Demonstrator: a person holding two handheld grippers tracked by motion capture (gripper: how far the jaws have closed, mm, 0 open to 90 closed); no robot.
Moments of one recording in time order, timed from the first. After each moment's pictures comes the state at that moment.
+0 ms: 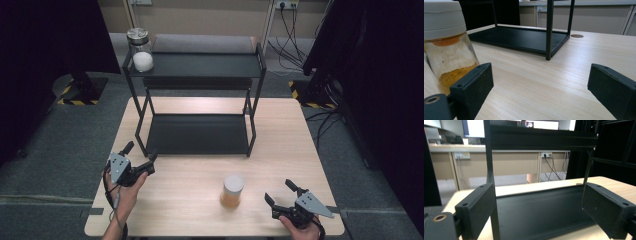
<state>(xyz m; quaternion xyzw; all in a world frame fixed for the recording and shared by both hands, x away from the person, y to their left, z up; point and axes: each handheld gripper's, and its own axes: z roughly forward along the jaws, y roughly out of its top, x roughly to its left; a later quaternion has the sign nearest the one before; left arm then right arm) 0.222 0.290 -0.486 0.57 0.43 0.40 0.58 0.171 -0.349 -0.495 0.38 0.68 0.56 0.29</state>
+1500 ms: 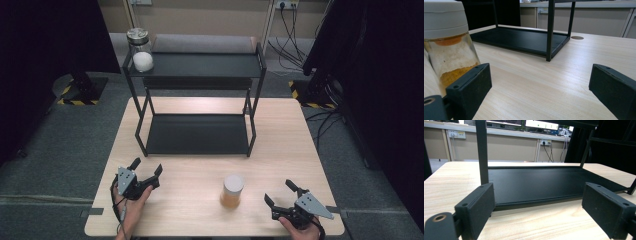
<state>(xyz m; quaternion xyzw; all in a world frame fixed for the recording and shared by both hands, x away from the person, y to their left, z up) 0.209 0.286 -0.522 0.57 0.47 0.36 0.57 0.169 -0.349 -0.497 0.38 0.67 0.56 0.29</state>
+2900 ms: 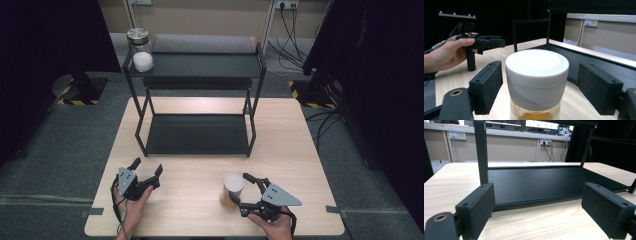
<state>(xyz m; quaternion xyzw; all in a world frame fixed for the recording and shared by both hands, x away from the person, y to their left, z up) 0.209 0.284 -0.521 0.58 0.46 0.36 0.57 0.212 -0.289 -0.464 0.24 0.72 0.62 0.21</state>
